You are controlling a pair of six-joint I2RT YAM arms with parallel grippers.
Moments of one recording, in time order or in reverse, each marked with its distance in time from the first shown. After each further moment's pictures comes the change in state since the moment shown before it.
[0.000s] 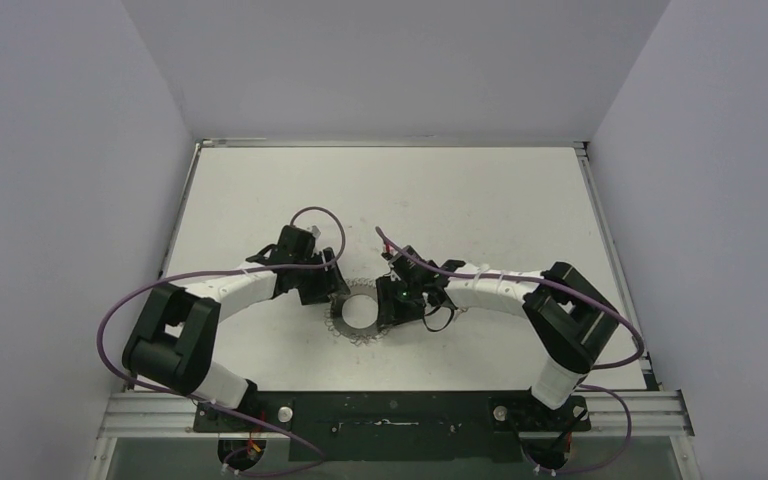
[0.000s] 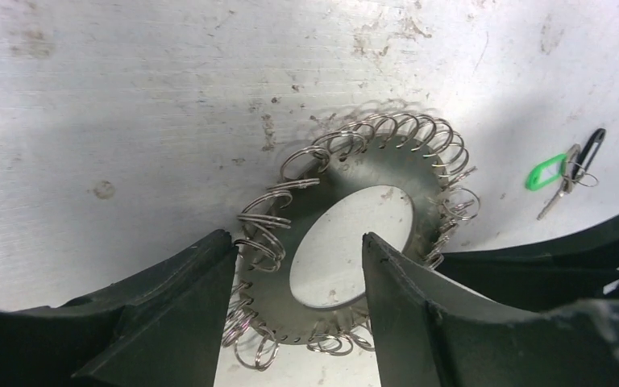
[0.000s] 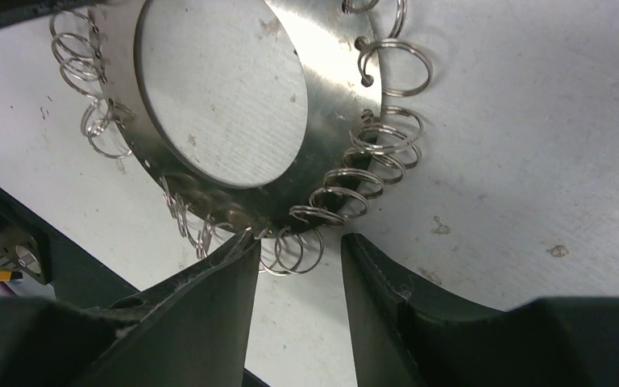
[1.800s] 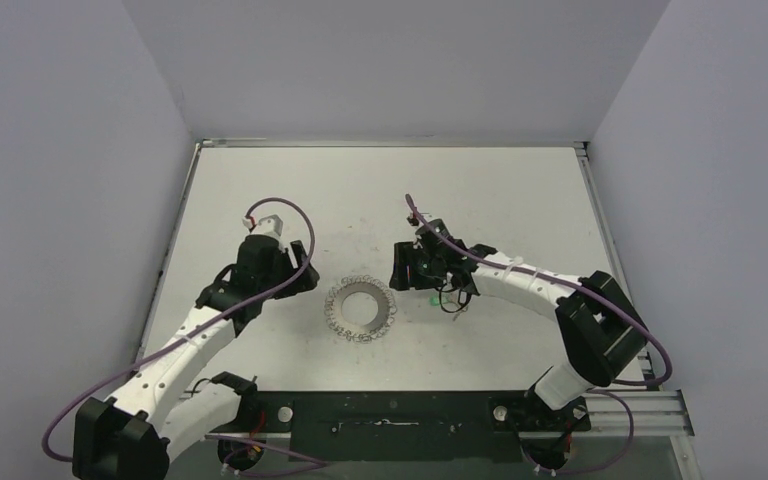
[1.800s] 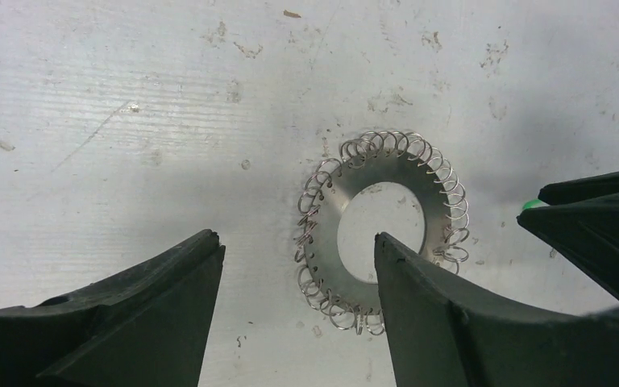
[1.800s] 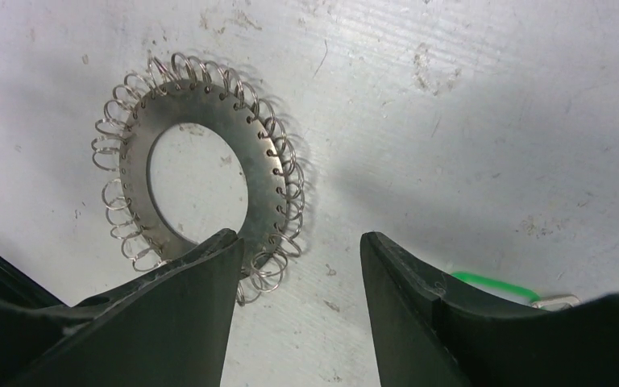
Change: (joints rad) left arm 0.009 -0.497 -0.035 -0.214 -0.314 0.133; right arm -0.147 -0.139 0.001 0.031 0.114 -0.093
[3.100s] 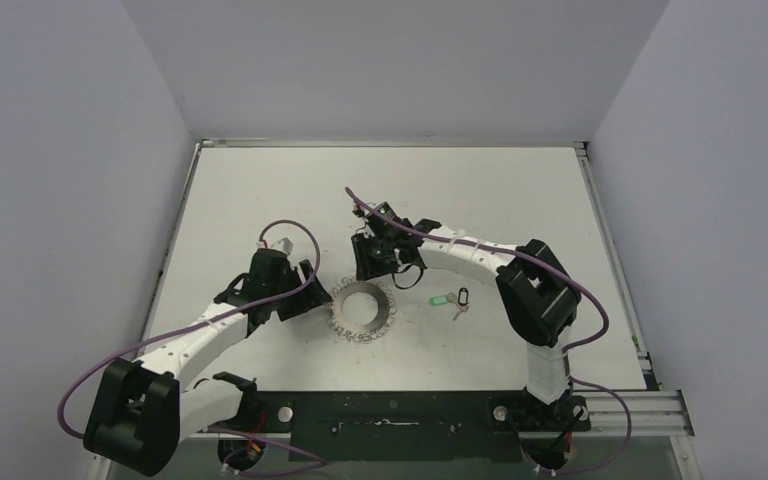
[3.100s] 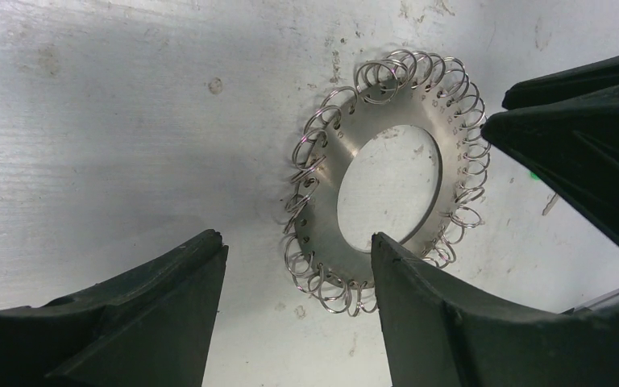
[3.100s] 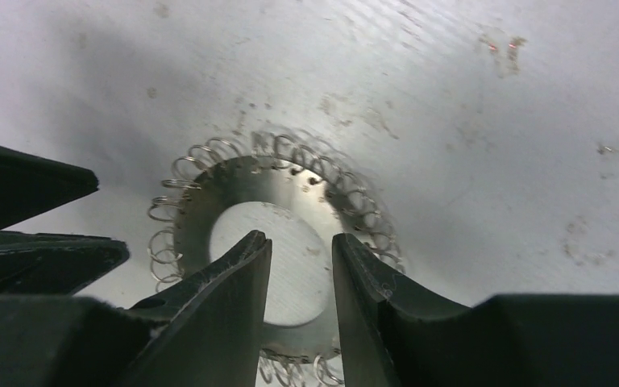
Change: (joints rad) left arm 0.032 0.109 -0.187 0.185 0.212 -0.147; right arm 0.084 0.352 0.421 -0.145 -0.047 -0.112
